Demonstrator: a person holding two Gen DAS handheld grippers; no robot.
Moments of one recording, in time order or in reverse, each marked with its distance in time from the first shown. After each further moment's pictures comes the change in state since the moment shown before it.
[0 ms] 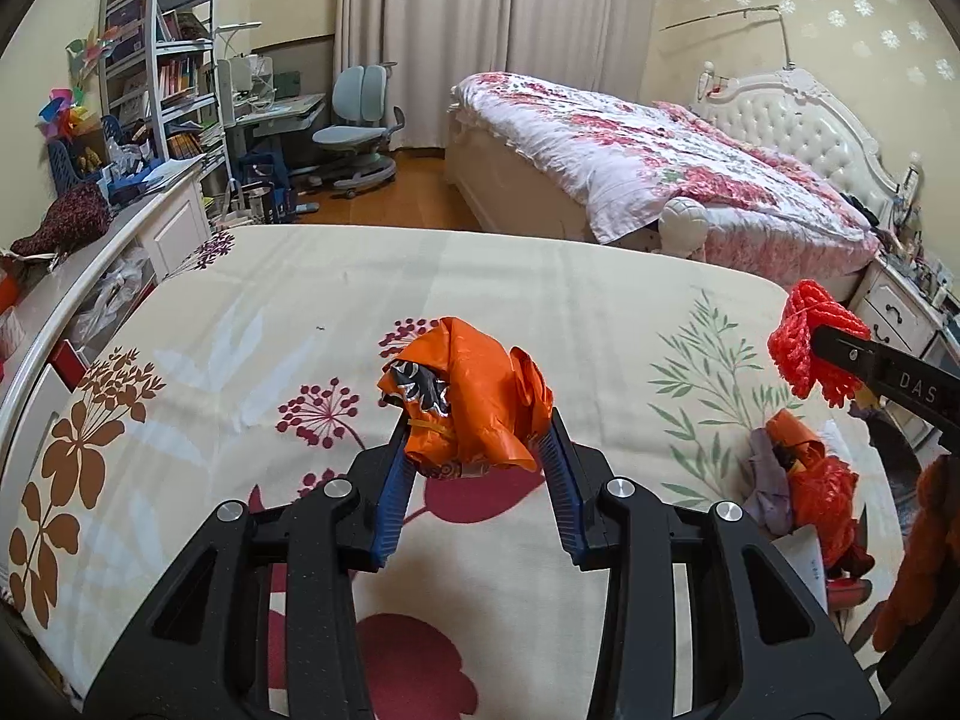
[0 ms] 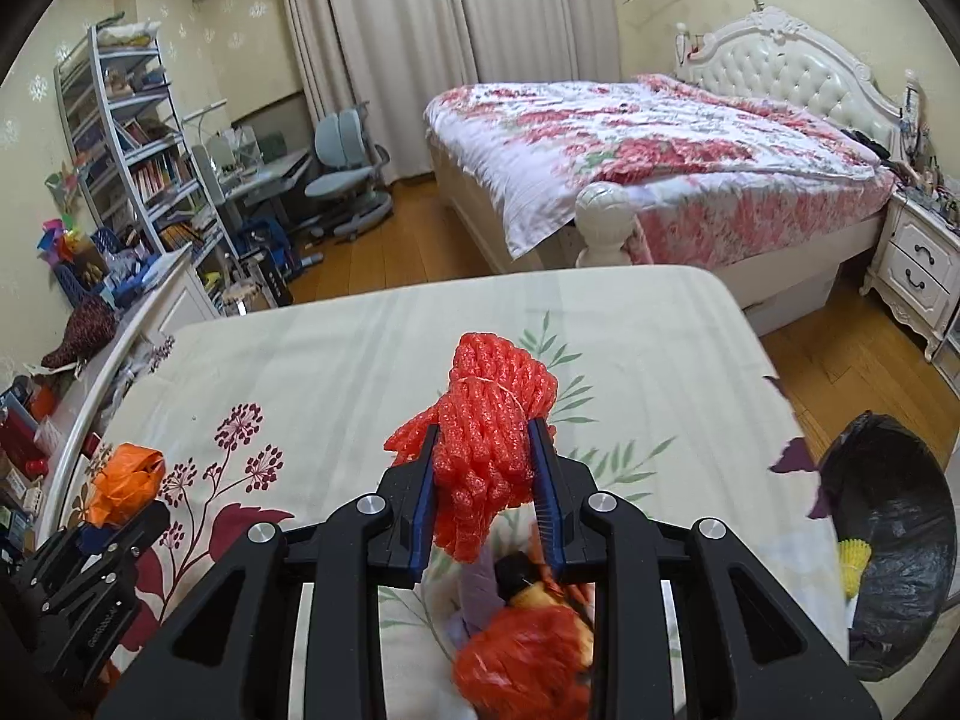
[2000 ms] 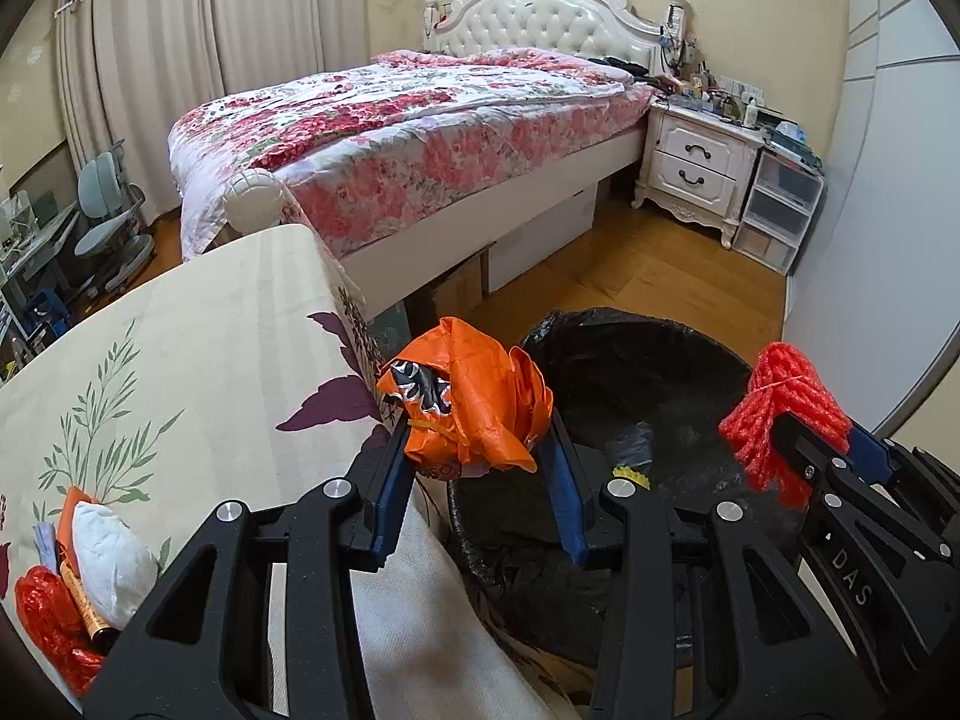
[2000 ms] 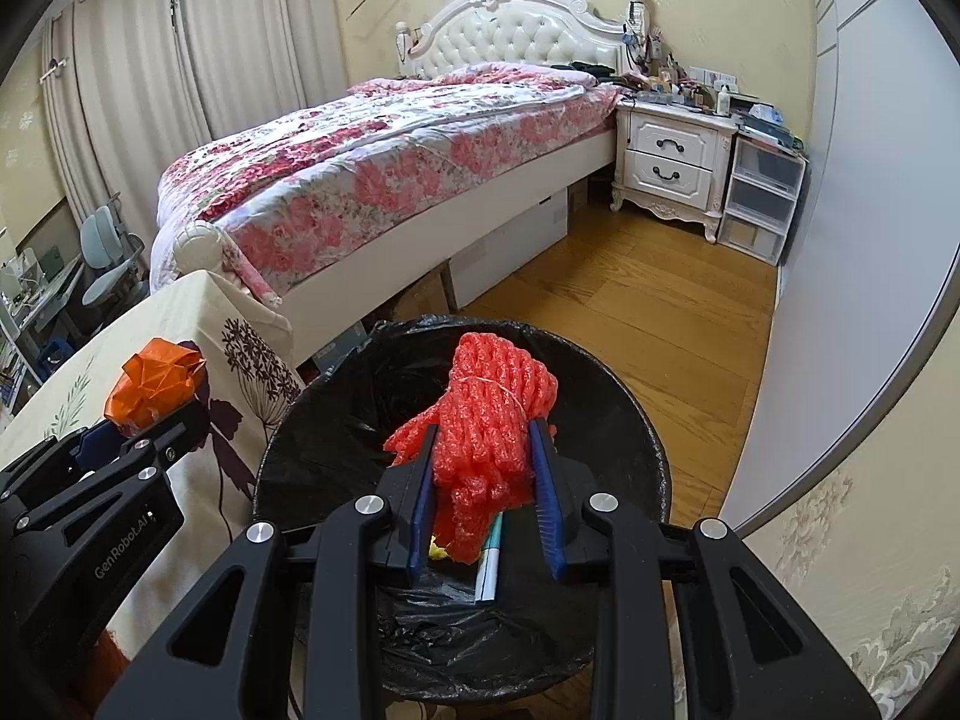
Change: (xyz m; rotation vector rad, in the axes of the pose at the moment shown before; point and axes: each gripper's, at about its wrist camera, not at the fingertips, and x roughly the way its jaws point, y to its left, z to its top) left arm 0.056 -0.402 -0.056 0.444 0.065 -0.350; right arm -0.063 -0.309 -0.095 0.348 -0.044 -0.458
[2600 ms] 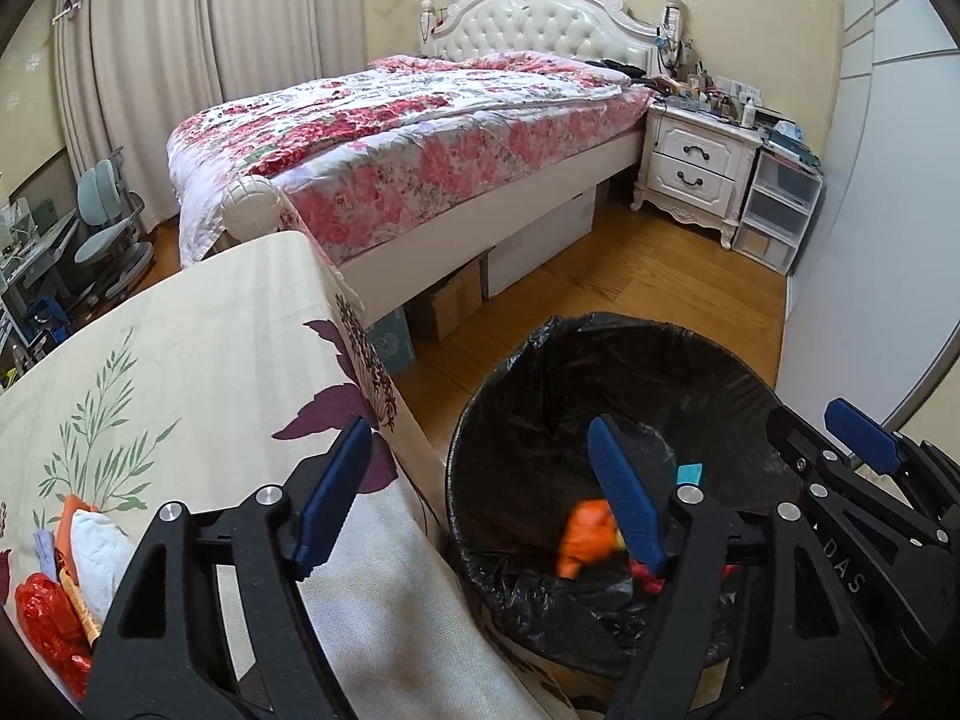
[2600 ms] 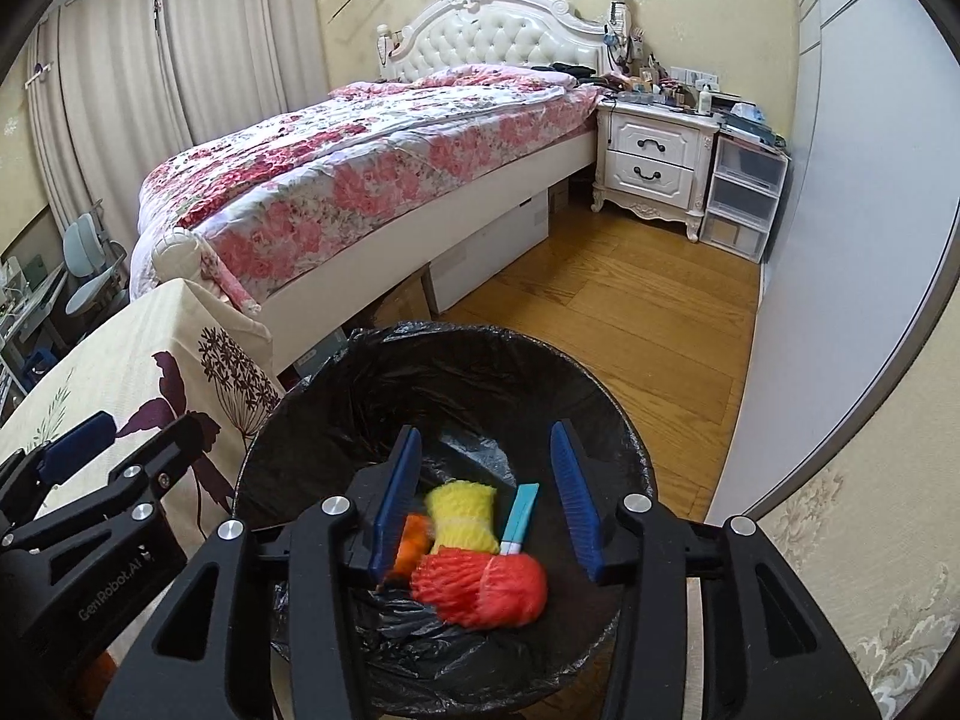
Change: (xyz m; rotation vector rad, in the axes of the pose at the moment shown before) left arm -0.003 -0.002 0.001 0.006 -0.019 0.007; right arm 0.002 -0.004 0.003 0.020 -0.015 -0.049
